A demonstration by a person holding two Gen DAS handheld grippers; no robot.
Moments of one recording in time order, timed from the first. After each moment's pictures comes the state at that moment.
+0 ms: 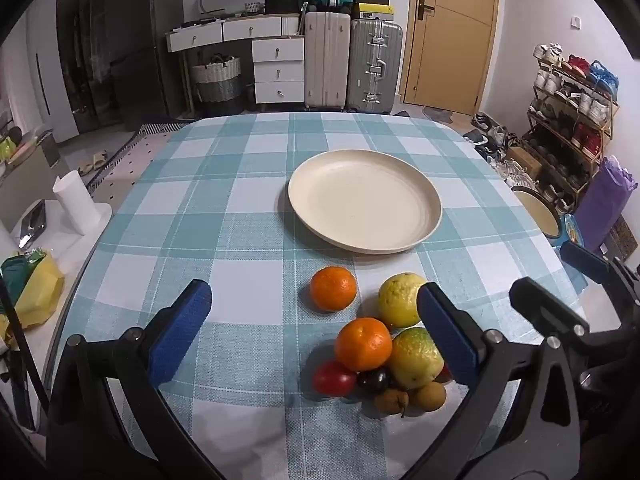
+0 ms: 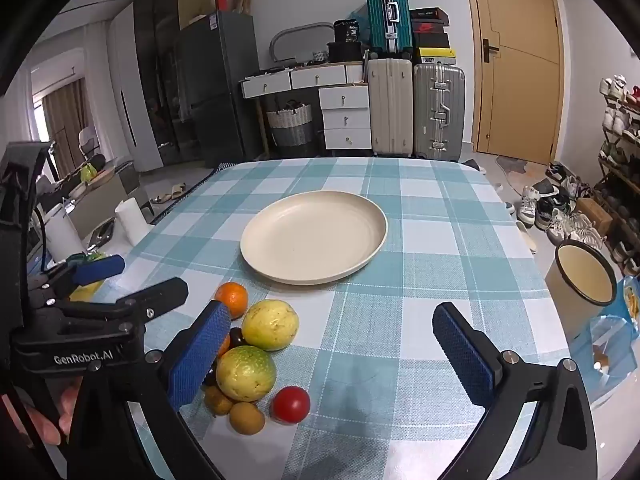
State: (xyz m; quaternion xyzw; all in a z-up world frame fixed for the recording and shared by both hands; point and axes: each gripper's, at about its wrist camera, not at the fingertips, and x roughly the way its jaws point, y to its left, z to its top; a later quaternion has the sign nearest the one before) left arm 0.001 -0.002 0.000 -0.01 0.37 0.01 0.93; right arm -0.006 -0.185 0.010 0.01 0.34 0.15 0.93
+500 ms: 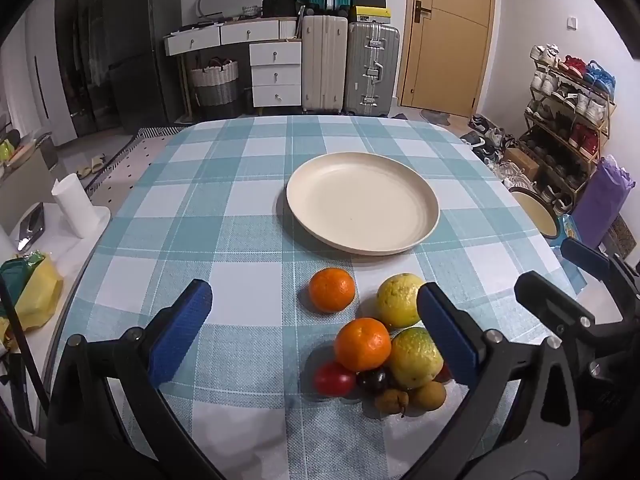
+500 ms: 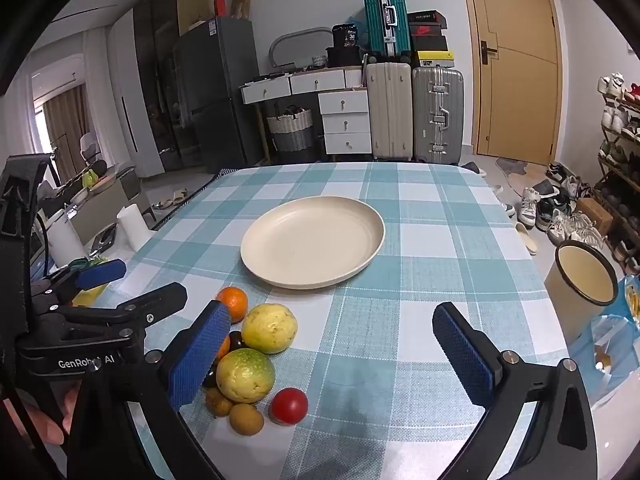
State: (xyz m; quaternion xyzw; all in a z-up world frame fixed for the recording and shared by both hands) left arm -0.004 0.001 0.002 -0.02 0.36 0.00 0.93; right arm -0.007 -0.190 0.011 0.02 0.33 0.16 0.93
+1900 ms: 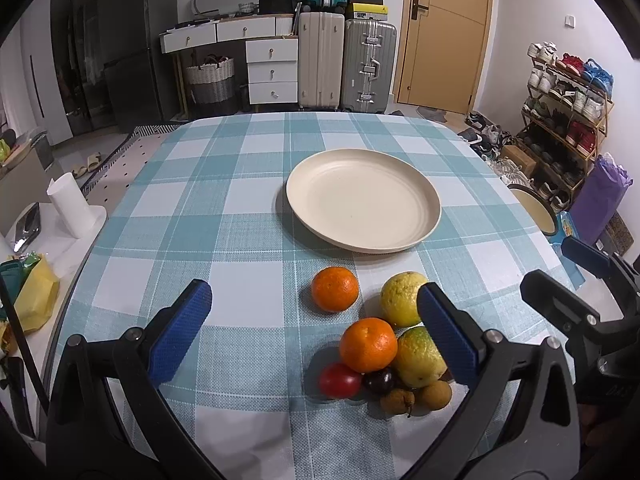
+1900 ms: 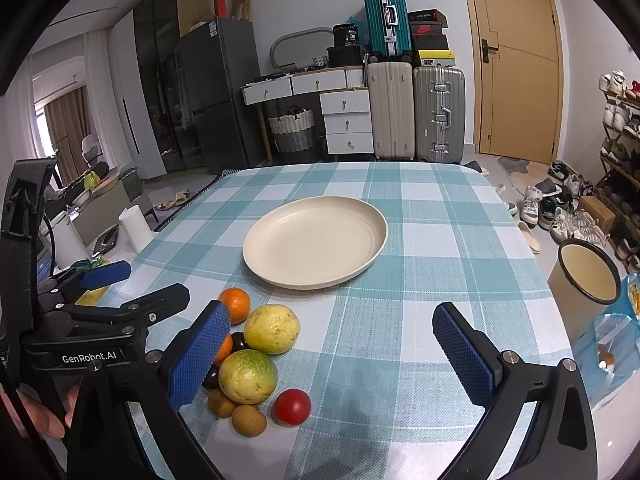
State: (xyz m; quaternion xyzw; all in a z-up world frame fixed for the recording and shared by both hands) left arm 0.002 0.002 -0.005 -0.02 0.37 0.00 0.93; right arm -0.006 -0.187 0.011 0.02 0.33 0.16 0.93
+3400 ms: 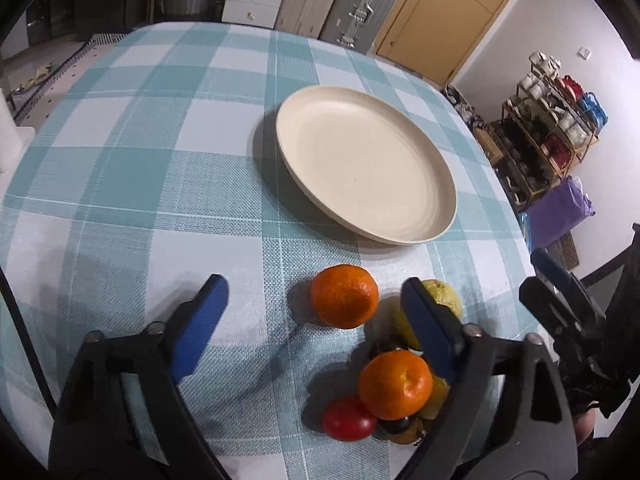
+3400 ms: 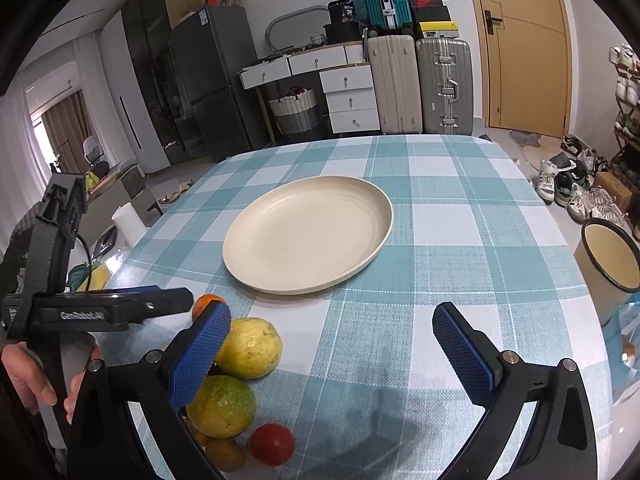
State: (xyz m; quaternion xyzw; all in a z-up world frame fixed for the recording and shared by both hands) left arm 0.096 0.052 -0.071 -0.14 0.49 -0.09 0.86; right arm 0.051 -0.191 -0.022 0.05 0.37 0.18 0.91
